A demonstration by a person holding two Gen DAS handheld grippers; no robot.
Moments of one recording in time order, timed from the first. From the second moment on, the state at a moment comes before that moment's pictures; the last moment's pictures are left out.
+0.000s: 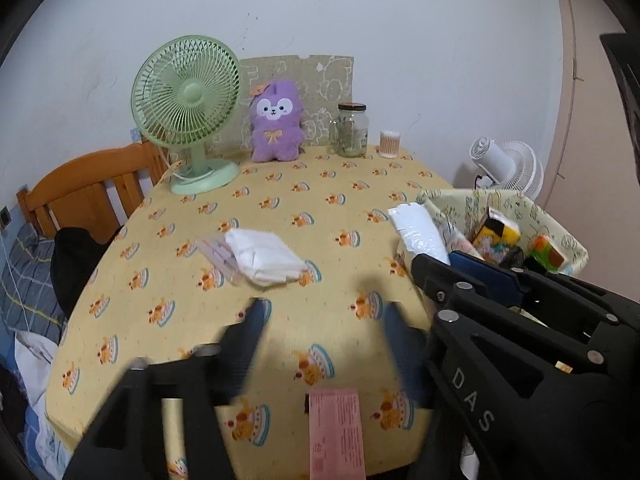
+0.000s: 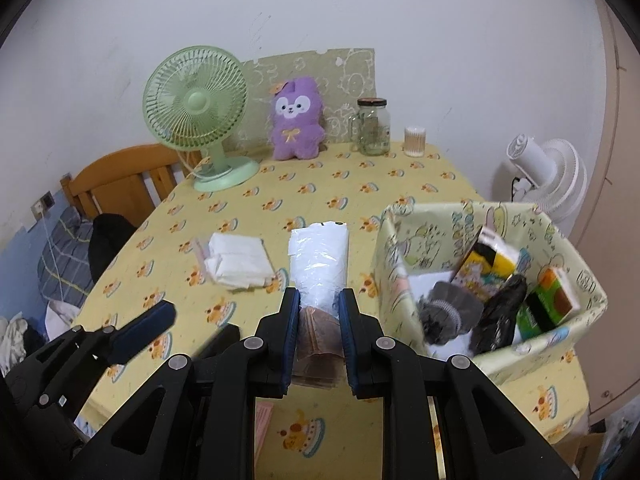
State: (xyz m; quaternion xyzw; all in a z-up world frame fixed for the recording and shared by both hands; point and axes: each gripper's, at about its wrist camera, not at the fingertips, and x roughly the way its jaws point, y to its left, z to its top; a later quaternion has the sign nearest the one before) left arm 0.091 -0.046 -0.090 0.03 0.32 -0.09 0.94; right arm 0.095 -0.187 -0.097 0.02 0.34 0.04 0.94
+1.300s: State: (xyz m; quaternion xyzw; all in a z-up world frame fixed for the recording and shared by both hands) left arm 0.074 -0.043 -0.168 0.01 0.38 -0.10 0.92; right arm 0.077 -0.182 -0.183 0.02 0.40 0.05 0.92
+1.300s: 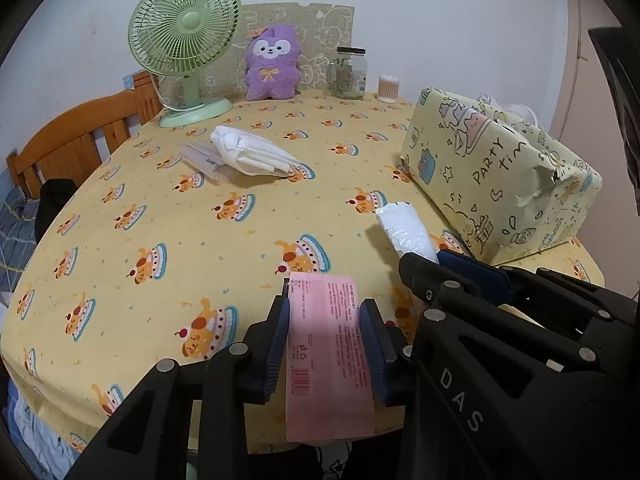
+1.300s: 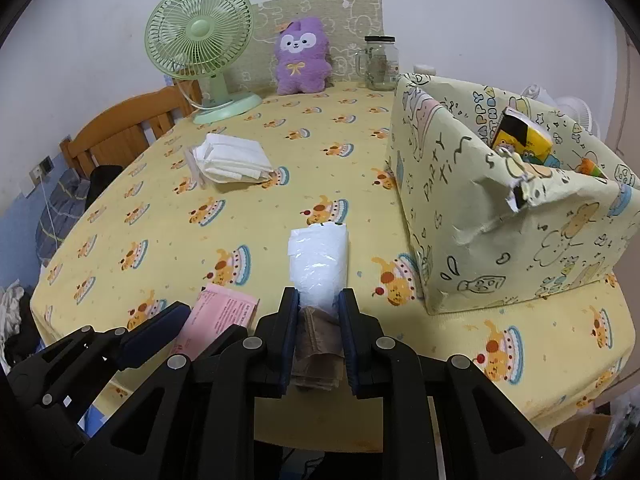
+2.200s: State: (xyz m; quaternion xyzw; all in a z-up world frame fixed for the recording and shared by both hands) left arm 0.089 -0.035 -0.164 0.00 0.39 -0.09 0.92; right arm 0.095 -0.175 -0.175 0.01 0.40 0.06 0.91
